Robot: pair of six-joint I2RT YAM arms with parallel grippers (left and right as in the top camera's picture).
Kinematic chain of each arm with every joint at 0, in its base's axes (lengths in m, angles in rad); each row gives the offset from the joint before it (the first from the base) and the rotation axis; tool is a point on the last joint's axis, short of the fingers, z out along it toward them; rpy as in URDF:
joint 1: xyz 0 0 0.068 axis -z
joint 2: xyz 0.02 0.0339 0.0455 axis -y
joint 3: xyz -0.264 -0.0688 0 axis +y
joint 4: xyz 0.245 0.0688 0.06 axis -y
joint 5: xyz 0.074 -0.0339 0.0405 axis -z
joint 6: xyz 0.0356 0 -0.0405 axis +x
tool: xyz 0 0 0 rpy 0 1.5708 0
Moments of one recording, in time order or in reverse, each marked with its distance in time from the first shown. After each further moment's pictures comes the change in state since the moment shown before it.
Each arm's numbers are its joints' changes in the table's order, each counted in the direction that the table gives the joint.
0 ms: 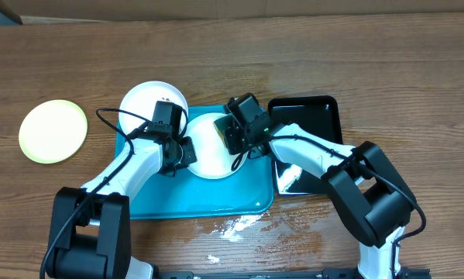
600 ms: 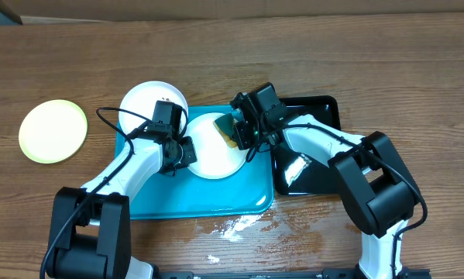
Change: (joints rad) left arm 0.000 0.000 -0.002 0.003 0.003 0.011; right arm 0.102 -0.032 0.000 0.025 -0.285 -0.165
